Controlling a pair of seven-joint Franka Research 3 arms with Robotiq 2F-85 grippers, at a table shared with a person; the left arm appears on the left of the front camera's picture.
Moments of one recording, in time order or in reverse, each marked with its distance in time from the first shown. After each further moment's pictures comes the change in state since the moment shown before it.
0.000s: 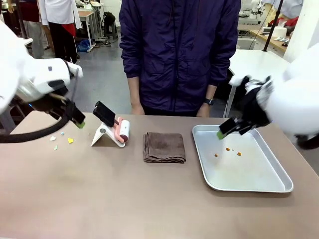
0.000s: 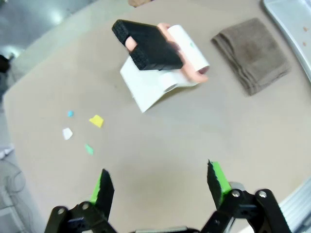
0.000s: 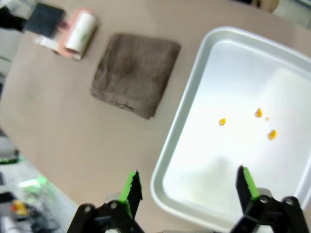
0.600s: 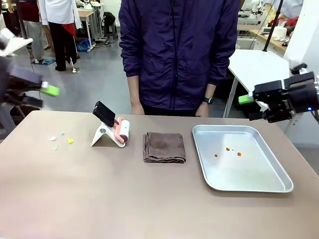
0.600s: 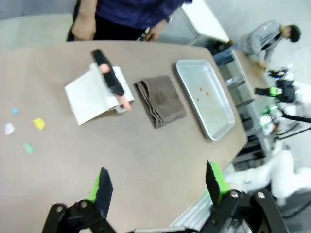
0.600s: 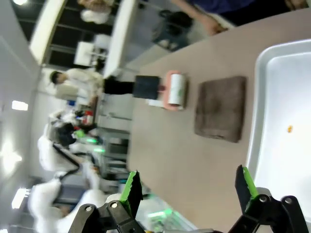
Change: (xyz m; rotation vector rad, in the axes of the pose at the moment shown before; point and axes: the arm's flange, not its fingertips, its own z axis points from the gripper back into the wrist) left arm -0.053 0.114 0.055 -0.578 -0.236 0.366; right arm -0.015 -0.085 0.045 0.600 -0.202 -0.470
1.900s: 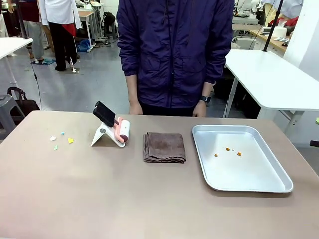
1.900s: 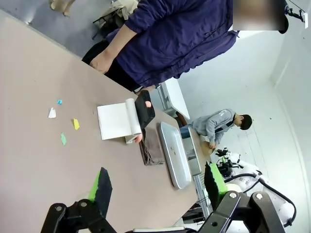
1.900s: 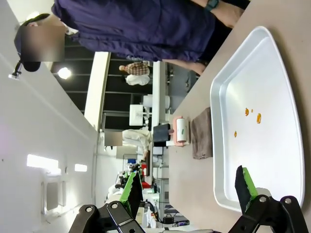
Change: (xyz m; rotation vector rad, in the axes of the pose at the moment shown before) left arm -0.081 0.149 0.096 -0.213 -0.367 0.327; right arm -0.034 -0.192 0.139 0.195 -0.252 -0.314
